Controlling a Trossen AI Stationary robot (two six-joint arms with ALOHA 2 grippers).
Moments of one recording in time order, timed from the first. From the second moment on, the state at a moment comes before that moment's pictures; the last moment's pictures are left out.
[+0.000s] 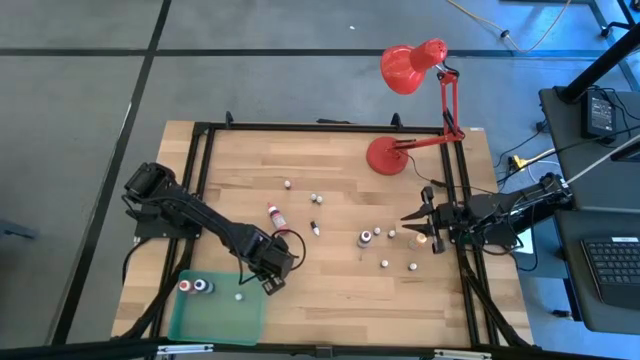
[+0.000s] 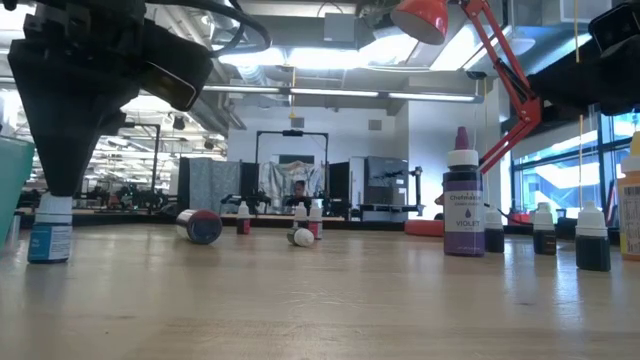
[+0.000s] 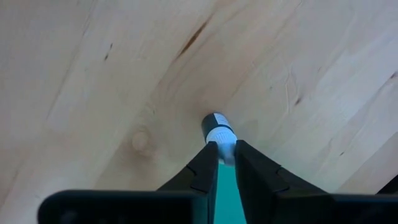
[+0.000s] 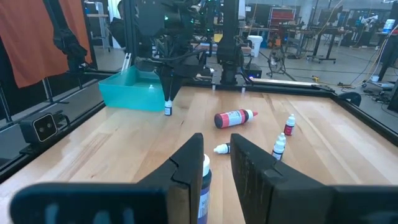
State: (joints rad) left arm -0.44 1.70 1.09 -0.77 0.08 -1.10; right arm 0.34 0.08 0.01 0.03 0.23 -0.03
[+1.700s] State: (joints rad) left arm -0.44 1.70 1.08 -0.77 0.06 -1.11; right arm 0.34 0.08 0.01 0.03 0.23 -0.03
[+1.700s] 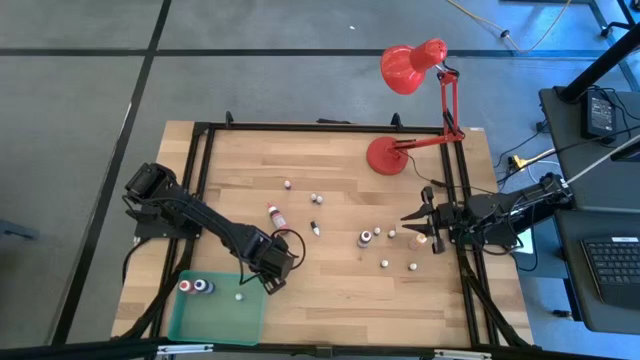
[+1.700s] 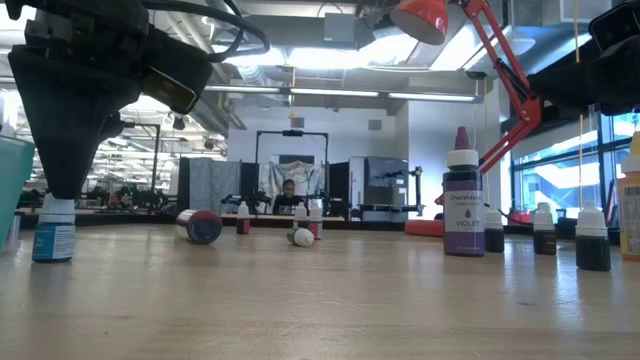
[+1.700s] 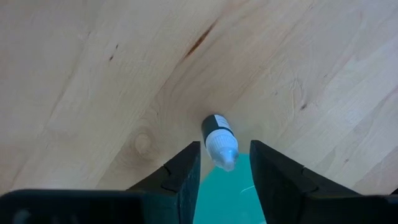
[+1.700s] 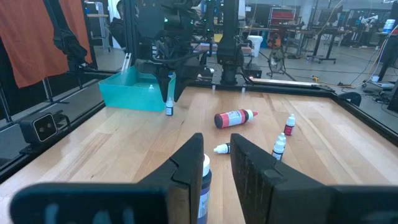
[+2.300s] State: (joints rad) left arm -0.44 1.70 1.08 -0.77 0.04 -1.06; right arm 0.34 0.08 0.01 0.03 0.23 -0.03
